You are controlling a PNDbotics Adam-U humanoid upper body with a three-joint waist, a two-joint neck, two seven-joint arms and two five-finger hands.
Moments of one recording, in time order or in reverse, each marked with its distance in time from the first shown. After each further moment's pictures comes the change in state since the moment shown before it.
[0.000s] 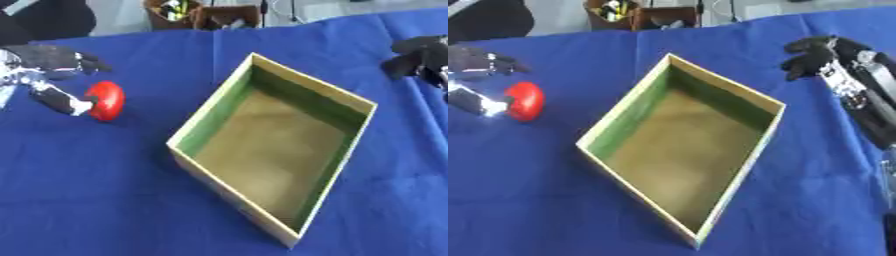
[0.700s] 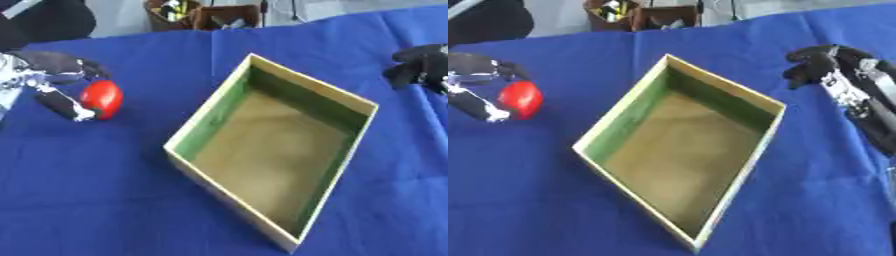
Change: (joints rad) left arm -0.010 0.000 0.011 0.016 -0.005 0.065 -0.070; right arm -0.002 -0.008 0.006 0.001 0.000 0.000 0.014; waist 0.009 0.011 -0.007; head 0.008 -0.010
